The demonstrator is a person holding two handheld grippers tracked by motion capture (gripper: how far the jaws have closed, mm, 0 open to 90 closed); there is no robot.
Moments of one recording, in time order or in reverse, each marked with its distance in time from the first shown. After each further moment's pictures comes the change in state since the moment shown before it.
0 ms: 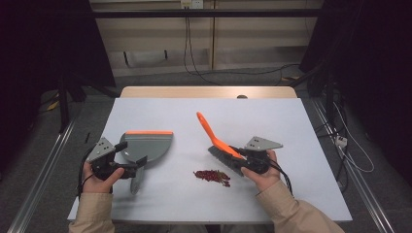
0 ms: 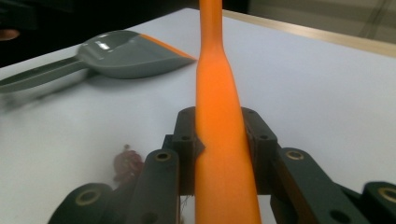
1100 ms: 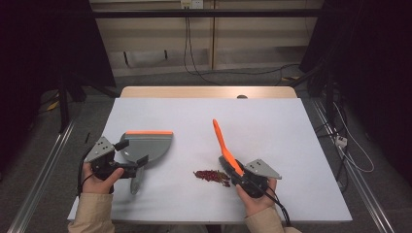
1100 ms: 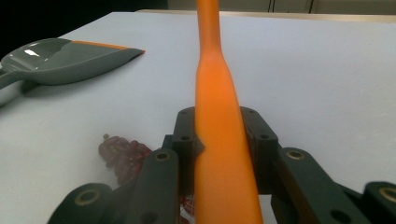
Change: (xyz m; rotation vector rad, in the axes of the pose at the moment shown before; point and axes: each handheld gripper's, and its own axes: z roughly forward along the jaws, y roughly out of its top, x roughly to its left) left arm -0.004 0.007 -0.004 -0.045 -0.030 0.005; right arm 0.059 -0.032 -0.011 -0.042 -0.326 0.156
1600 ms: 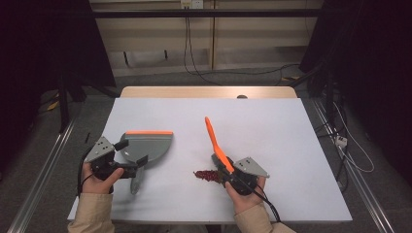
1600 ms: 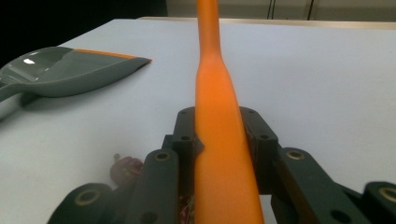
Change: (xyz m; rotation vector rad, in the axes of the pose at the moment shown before) left arm 0.000 0.000 -0.001 0.004 0.005 0.007; right arm 0.020 0.003 0.020 -0.027 -0.014 0.001
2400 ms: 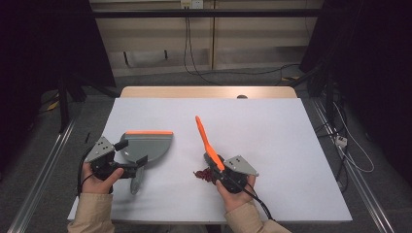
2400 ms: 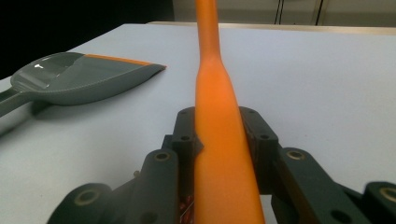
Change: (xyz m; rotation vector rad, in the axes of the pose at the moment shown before) left arm 0.001 -0.001 0.000 0.008 0.005 0.005; right arm 0.018 0.002 0.016 -0.017 0.022 -0.005
